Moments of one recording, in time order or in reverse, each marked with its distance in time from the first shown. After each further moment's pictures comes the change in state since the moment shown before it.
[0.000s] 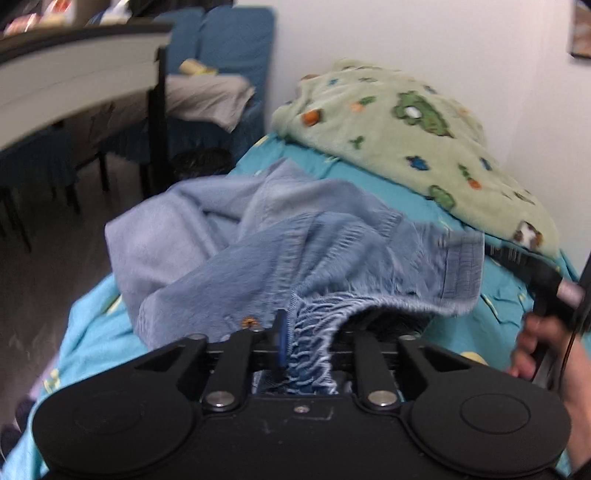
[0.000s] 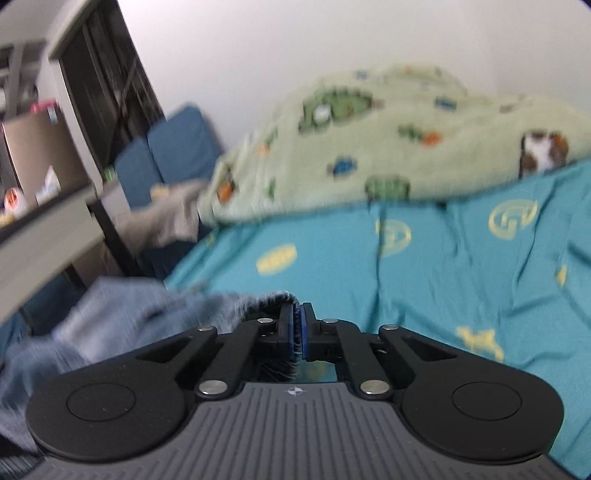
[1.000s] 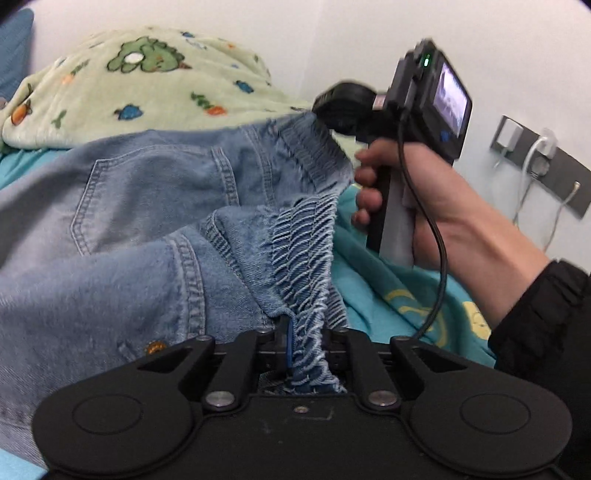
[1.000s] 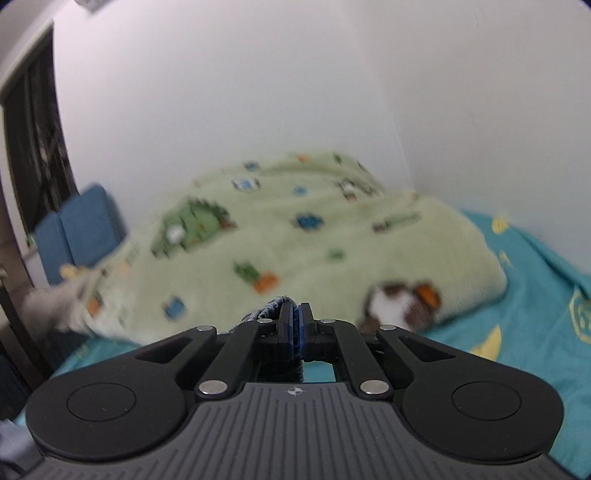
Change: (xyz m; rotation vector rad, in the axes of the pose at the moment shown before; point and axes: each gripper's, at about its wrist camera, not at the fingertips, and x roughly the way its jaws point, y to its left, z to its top) left arm 0.158 -0.256 -0.039 0.297 0.101 -0.524; right arm 0.032 -0.200 0.115 -0.013 -0.130 -0.247
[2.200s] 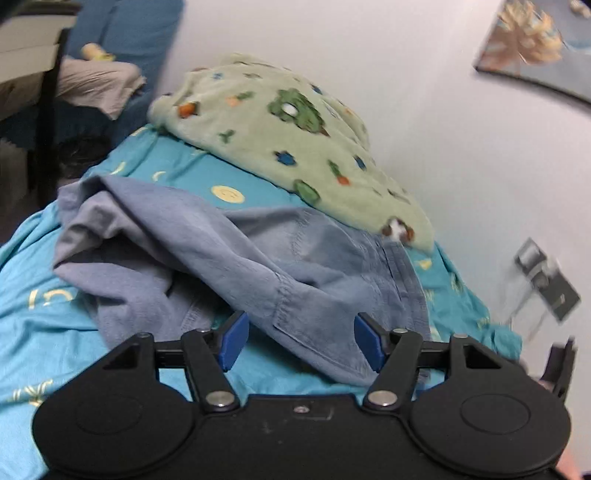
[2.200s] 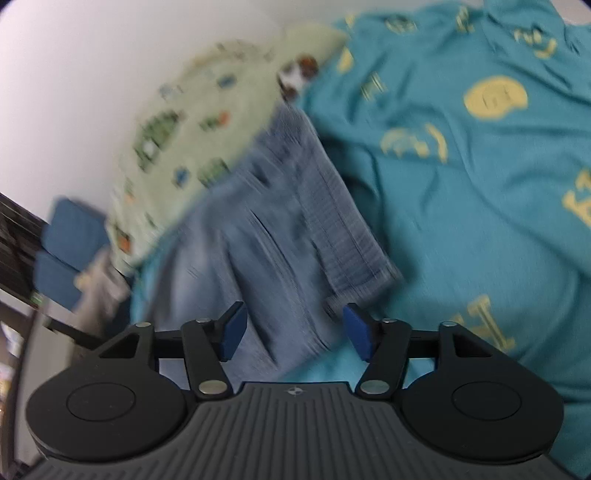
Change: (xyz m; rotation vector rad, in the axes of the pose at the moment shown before) left arm -0.240 0.104 -0.038 -0.330 -0.170 0.111; right arm -0.229 0.102 -0.137 0.599 0.394 -0.139
